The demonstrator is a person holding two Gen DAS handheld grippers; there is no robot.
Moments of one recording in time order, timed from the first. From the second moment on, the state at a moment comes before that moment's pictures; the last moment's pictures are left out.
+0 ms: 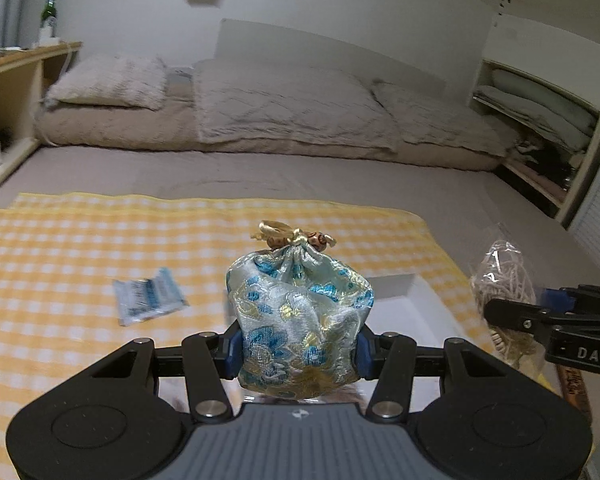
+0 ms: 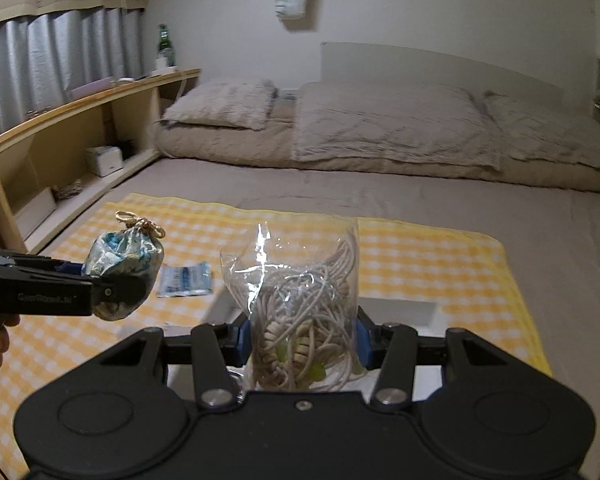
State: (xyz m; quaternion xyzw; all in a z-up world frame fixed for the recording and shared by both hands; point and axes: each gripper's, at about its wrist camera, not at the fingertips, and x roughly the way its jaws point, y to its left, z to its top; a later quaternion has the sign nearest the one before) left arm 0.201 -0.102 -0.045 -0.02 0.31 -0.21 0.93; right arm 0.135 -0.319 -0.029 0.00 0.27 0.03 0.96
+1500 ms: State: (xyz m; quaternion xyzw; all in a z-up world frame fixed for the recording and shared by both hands) left arm 0.238 -0.240 -0.197 -0.03 0.49 -0.26 0.83; right arm 0.164 -0.418 -0.133 0.06 0.42 -0.01 0.91
